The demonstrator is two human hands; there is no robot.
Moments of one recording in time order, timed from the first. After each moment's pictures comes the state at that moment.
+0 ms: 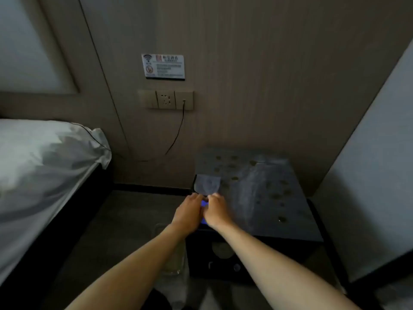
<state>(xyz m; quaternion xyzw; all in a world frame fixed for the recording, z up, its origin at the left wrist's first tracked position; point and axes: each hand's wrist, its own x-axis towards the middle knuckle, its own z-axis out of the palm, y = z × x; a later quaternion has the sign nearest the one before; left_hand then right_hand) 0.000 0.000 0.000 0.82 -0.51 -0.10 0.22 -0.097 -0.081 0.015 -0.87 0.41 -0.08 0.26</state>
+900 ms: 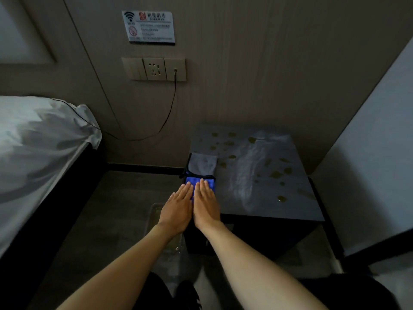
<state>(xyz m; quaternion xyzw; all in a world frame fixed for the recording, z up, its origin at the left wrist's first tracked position) -0.005 0.025 -0.057 0.84 -0.53 -0.07 0.08 -0.086 -0.057 -0.065 -0.91 0.36 -0.01 0.19</state>
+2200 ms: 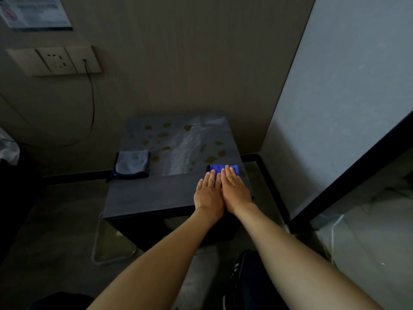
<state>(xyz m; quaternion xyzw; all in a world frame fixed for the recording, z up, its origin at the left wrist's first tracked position) -0.232 -0.160 -0.048 0.80 -0.59 -0.10 -0.03 -0.314 -0.220 -0.045 -0.89 0.45 0.04 0.11</state>
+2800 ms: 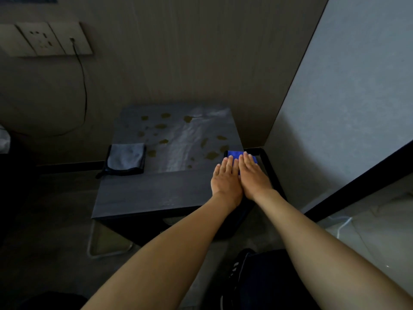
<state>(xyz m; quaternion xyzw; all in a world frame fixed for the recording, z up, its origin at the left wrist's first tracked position) -0.250 -0.226 -0.052 0.79 -0.61 -0.10 -0.02 -0.331 -0.288 -0.048 -0.87 0.47 0.07 0.10</state>
